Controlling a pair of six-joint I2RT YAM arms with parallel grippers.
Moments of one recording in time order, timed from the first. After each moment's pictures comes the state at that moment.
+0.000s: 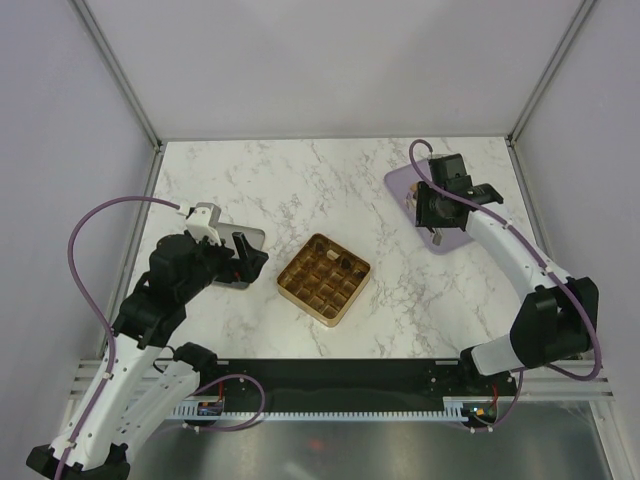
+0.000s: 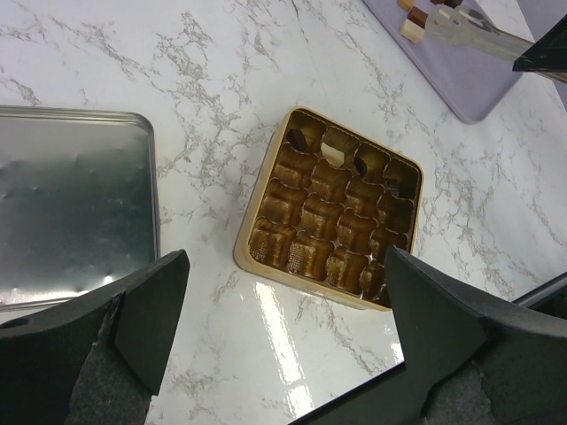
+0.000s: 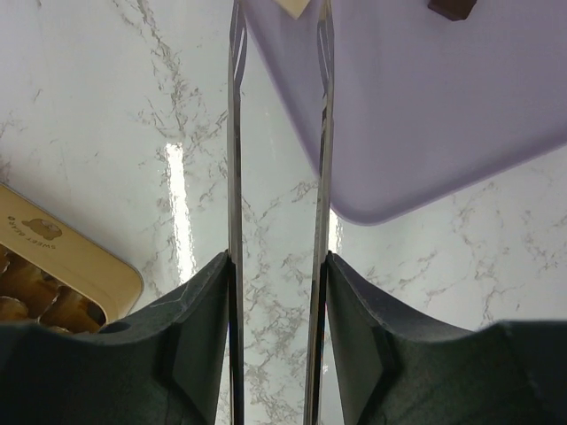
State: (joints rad) left arm -0.40 0.61 0.81 -0.60 0.08 -0.34; right arm 0.27 1.44 1.23 -0.73 0.15 0.27
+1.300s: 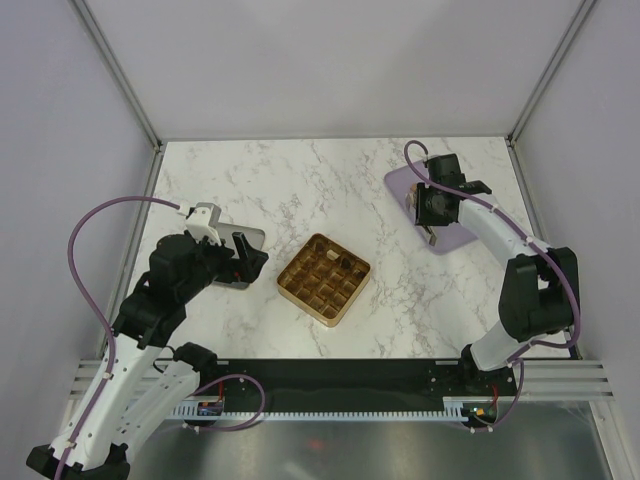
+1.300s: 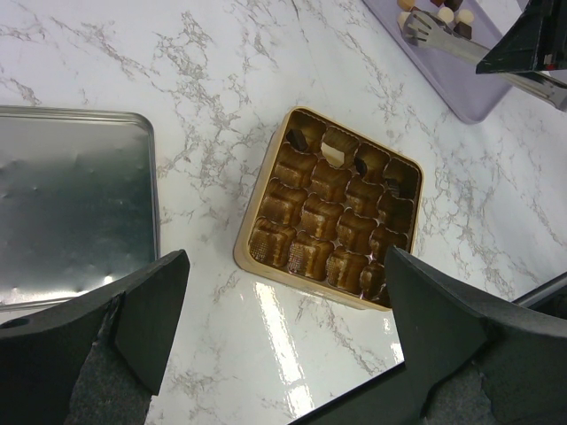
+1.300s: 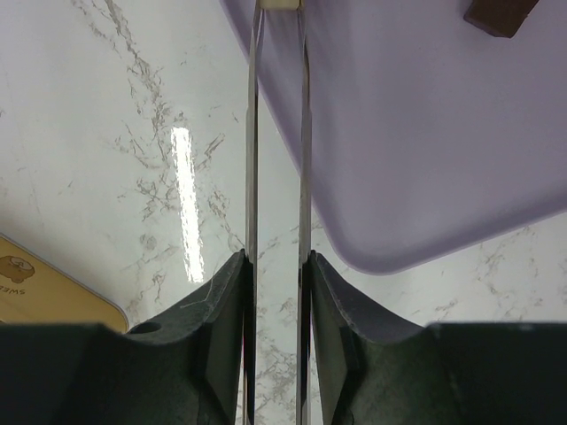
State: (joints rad) left arm -0.40 0.61 0.81 -0.60 0.08 -0.34; right arm 0.21 1.61 1.22 -0.60 0.06 0.23
